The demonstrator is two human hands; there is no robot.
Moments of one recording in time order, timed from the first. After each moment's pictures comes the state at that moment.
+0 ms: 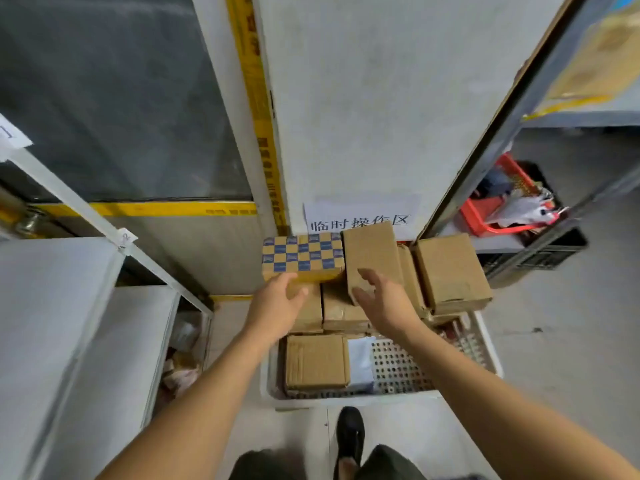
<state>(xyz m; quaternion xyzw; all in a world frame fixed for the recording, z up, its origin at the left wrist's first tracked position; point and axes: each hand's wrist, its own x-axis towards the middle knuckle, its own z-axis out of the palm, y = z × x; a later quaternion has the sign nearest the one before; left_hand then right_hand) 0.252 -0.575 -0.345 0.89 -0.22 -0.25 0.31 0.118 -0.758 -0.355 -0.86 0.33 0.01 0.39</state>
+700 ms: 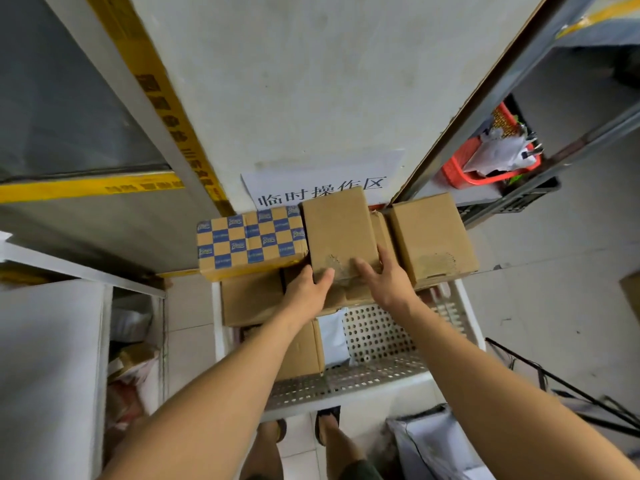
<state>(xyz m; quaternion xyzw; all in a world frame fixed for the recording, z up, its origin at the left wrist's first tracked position) 0.247 -0.721 -0.484 0.81 -0.15 -0.47 0.32 0.123 -0.848 -0.456 -0.72 0.50 0.00 0.49</state>
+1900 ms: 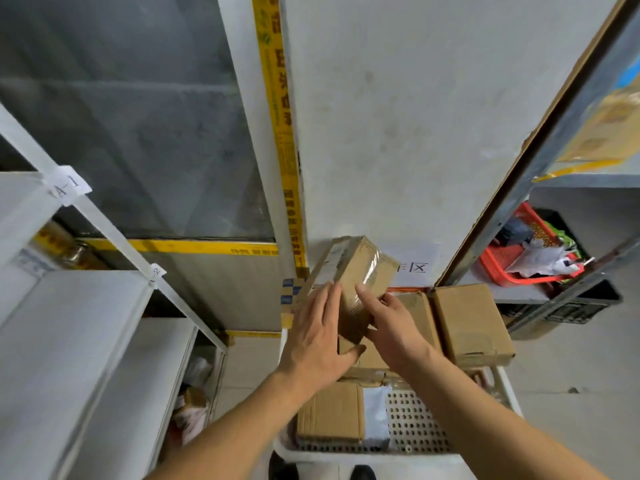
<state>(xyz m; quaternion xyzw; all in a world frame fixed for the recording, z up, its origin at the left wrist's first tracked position) 0.234 -0.606 -0.336 0.87 -0.44 -0.02 0.23 0.156 -0.746 -0.299 -0.50 0.27 -0.11 0.81</state>
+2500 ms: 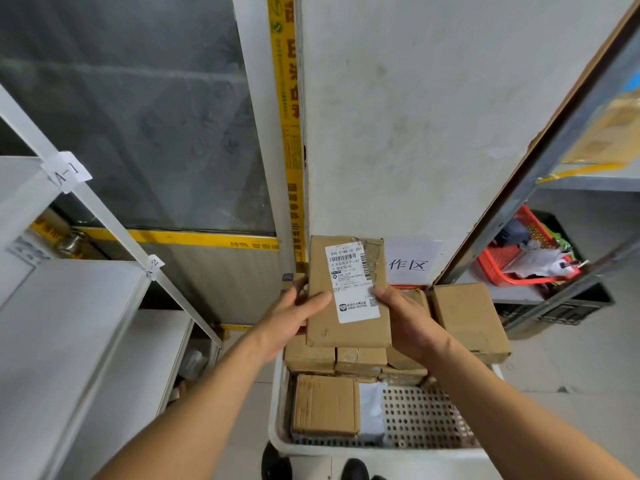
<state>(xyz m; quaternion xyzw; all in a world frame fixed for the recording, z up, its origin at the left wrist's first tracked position) 0.288 -0.579 -0.309 0.69 -0.13 -0.44 0.56 0.149 -0.787 -0.328 -0.52 0.26 0.00 0.81</state>
